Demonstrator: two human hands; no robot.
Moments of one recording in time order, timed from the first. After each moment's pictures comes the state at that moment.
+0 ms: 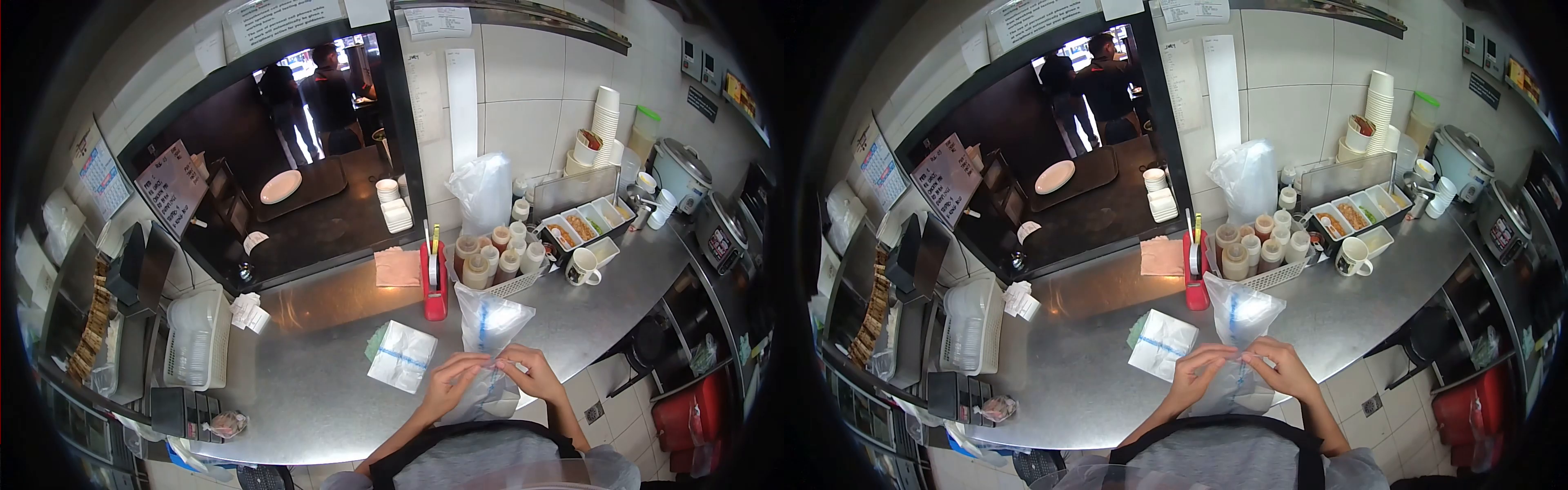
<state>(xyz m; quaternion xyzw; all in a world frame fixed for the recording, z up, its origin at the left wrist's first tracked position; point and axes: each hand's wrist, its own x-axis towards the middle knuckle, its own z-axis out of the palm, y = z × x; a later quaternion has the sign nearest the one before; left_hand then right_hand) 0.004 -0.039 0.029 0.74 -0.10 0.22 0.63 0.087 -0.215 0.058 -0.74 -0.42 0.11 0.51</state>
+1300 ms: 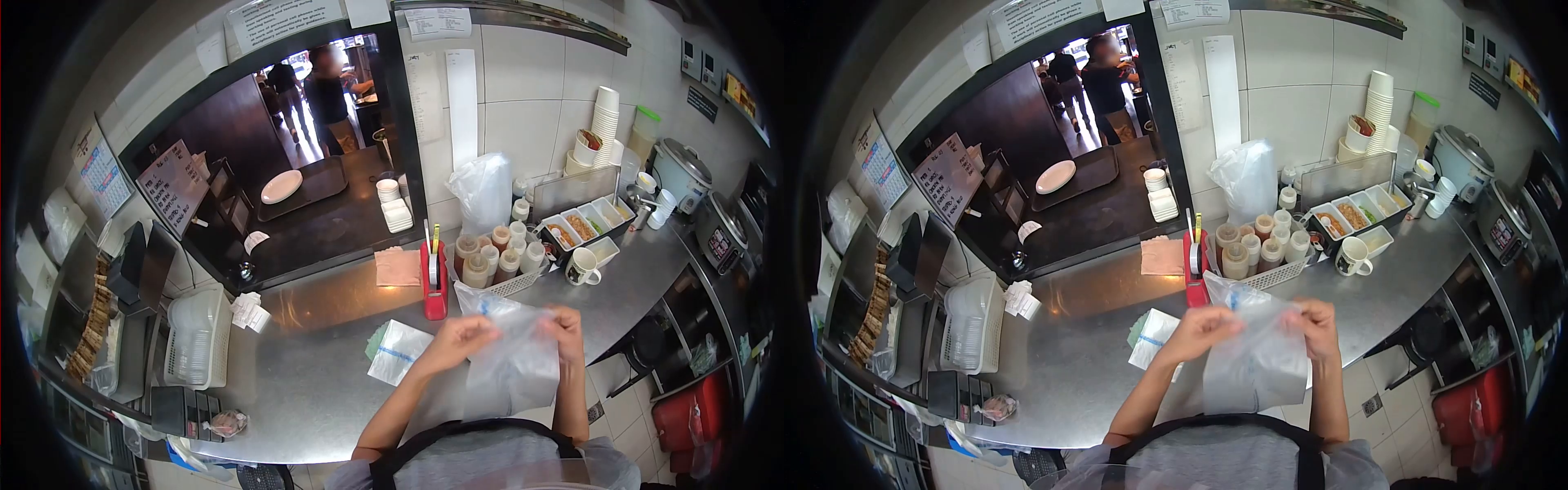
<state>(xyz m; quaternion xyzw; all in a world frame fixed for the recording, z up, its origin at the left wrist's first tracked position) 0.062 -0.013 0.059 0.69 -0.16 0.03 0.71 0.139 -0.236 0.049 -0.49 -0.29 0.10 0.82</state>
